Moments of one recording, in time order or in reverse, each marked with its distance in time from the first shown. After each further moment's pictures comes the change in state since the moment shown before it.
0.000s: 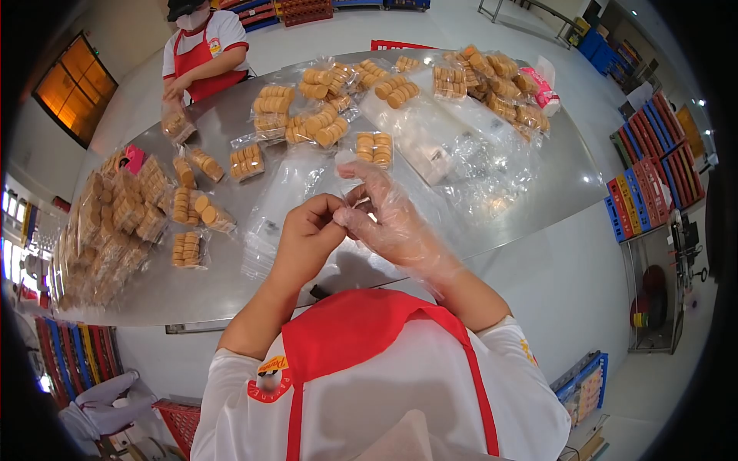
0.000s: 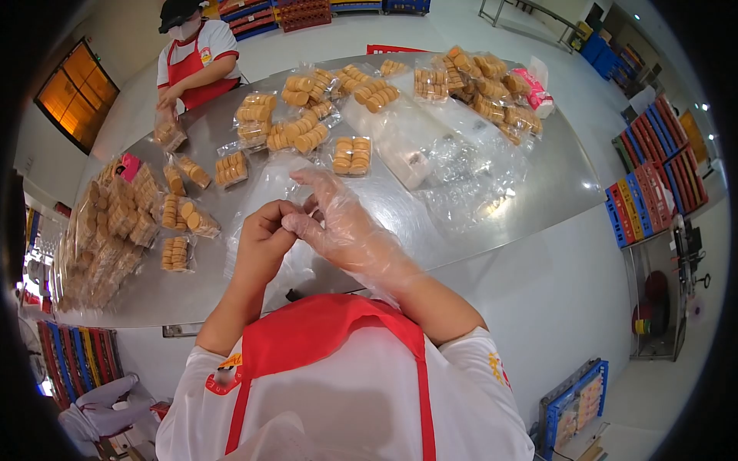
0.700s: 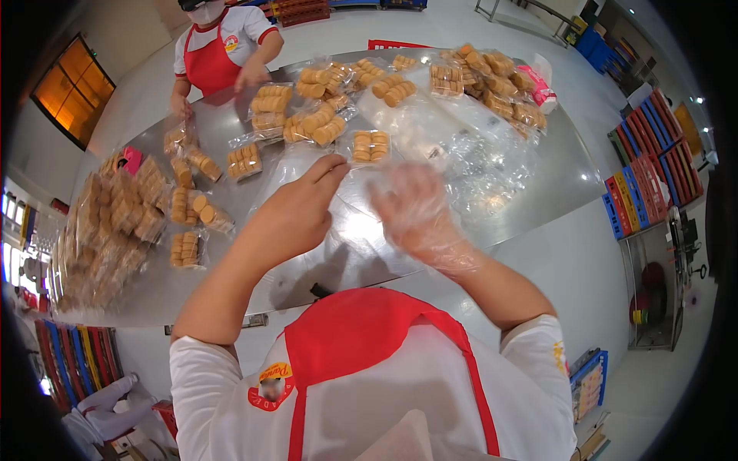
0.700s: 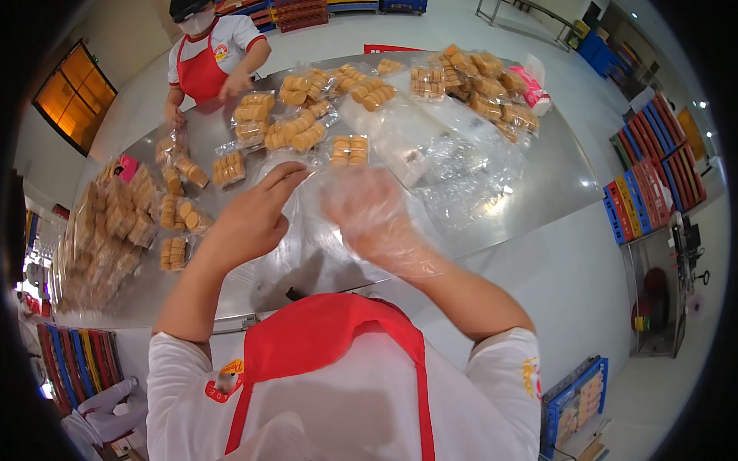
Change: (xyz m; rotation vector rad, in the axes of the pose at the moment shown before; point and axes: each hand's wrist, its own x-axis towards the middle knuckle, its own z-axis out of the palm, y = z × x) left_hand 0.026 0.053 -0.015 1.232 -0.295 0.272; right_hand 0.004 0.027 -0.035 -1.217 0.207 -0.801
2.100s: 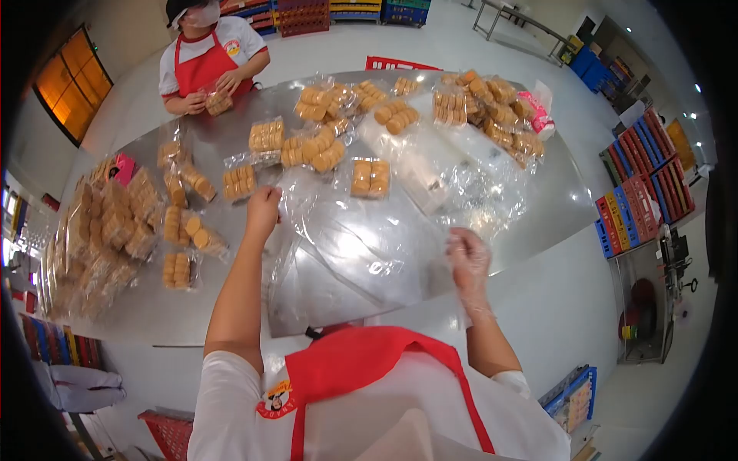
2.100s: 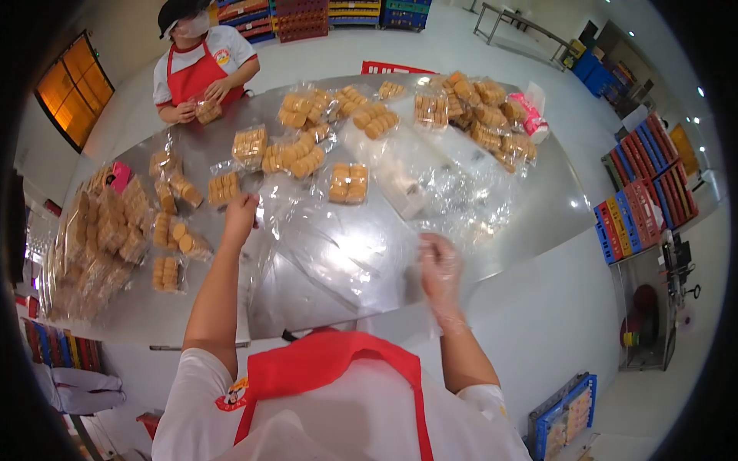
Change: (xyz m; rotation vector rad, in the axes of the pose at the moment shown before) left_hand 0.016 -0.222 0.129 -0.686 0.455 -0.781; right_hand -0.134 0.042 0.004 0.686 -0.010 1.419
